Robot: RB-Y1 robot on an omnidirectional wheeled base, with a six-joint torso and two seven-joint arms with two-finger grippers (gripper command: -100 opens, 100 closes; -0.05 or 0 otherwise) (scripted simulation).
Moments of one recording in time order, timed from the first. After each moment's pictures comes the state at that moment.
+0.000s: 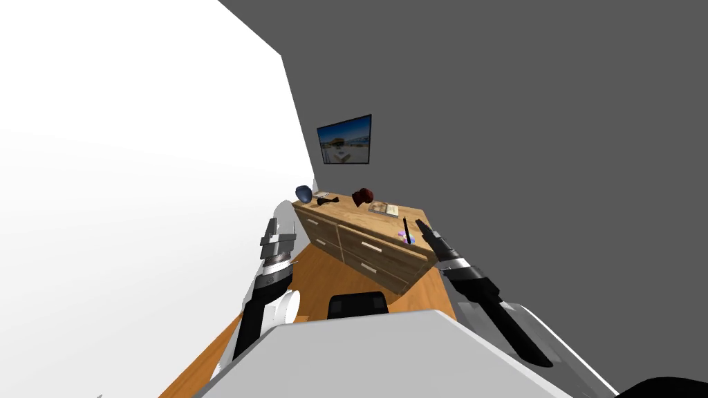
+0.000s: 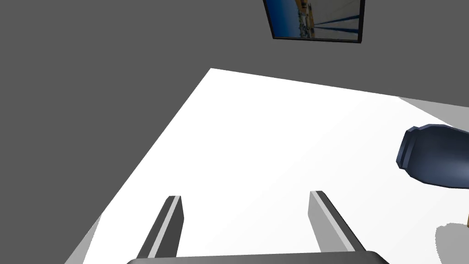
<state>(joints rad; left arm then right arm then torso) 0.55 -0.02 -0.02 -2.25 0.05 -0.50 0.04 0.71 -0.35 -0.19 -2.30 0.23 -0.26 0.14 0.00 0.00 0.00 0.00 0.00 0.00</state>
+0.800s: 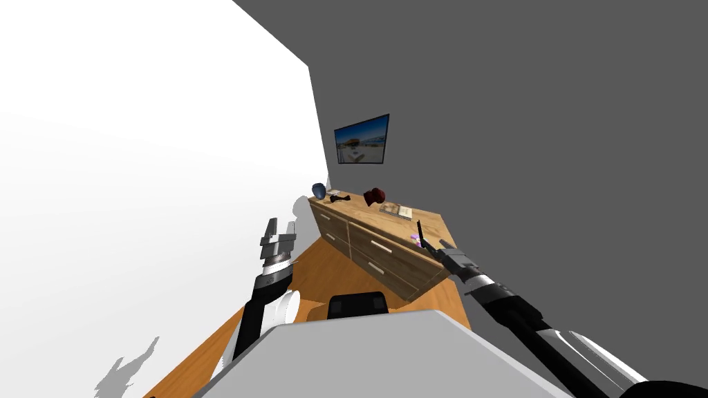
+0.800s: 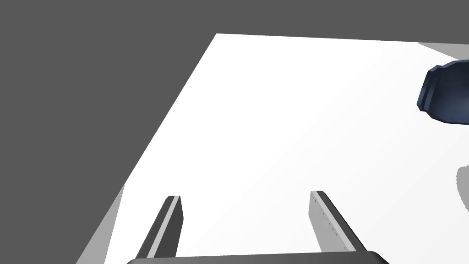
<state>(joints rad) 0.55 -0.02 -0.02 -2.25 0.05 -0.50 0.04 0.91 -0.54 -0.28 -2.23 0.43 -0.20 0.32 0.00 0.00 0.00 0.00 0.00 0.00</state>
